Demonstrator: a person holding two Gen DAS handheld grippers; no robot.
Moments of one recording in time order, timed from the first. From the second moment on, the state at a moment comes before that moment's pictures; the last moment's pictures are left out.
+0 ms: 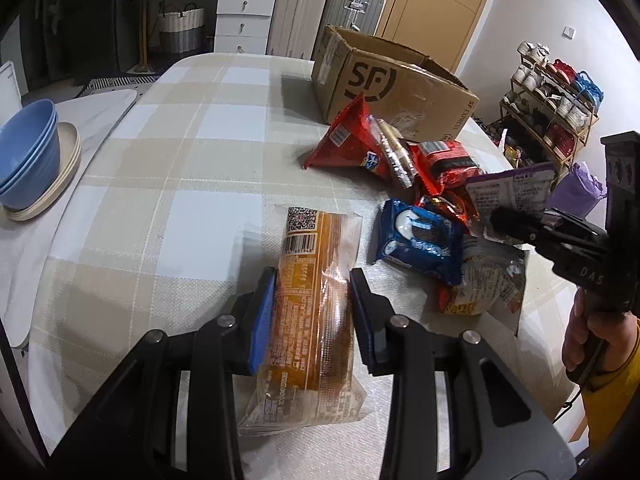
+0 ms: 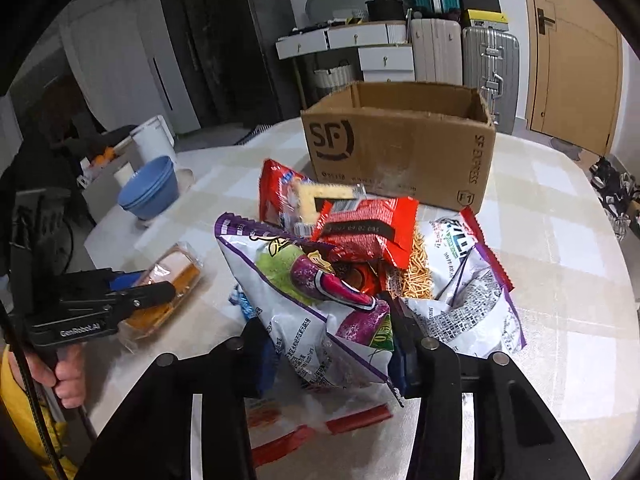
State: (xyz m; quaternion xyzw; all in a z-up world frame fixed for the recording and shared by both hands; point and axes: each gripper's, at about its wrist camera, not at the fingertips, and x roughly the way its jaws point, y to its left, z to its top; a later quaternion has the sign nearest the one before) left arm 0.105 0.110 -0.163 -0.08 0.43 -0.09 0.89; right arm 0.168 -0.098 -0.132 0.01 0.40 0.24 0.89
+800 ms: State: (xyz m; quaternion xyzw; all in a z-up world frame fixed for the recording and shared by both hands) left arm 0.036 0.059 -0.065 -0.05 0.36 -0.14 0.92; right arm 0.054 -0.147 -0.045 0.11 0.29 0.25 0.92
